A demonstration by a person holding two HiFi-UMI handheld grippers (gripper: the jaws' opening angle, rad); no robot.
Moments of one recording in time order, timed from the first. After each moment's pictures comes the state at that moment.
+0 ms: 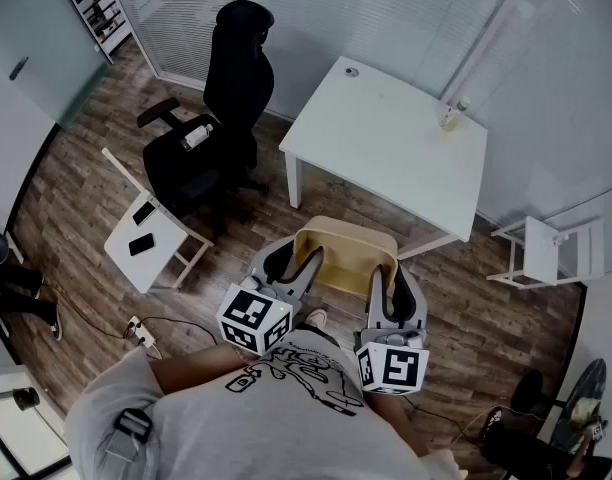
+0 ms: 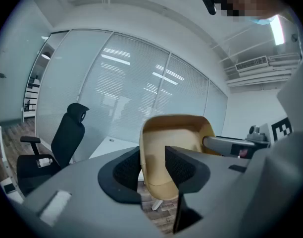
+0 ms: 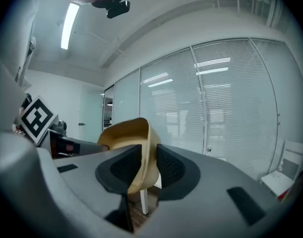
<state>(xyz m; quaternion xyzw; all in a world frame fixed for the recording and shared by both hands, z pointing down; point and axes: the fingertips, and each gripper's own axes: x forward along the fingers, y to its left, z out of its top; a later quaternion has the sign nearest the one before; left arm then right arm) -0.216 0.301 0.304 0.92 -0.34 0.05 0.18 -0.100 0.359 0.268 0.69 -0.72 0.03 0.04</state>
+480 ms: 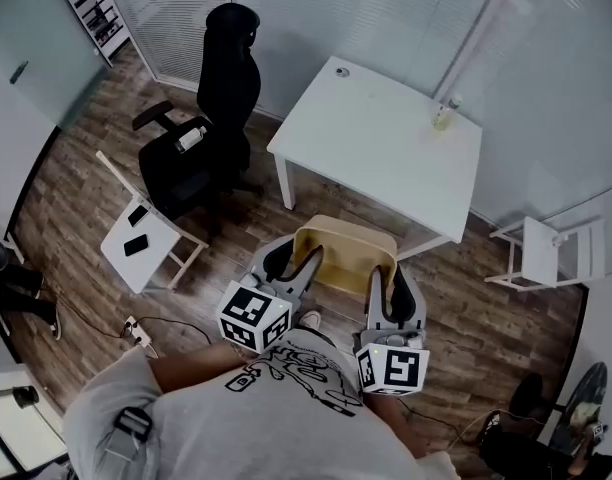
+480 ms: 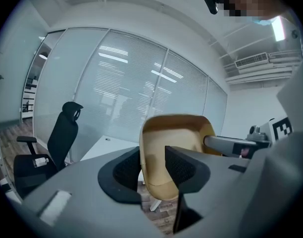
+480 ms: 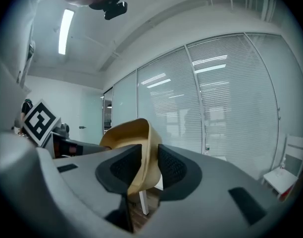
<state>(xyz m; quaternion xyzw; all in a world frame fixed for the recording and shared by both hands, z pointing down) -0.164 0.307 0.310 0.93 -0.33 0.06 0.17 -0.051 0.368 0.275 0.69 -0.72 0.04 0.02</state>
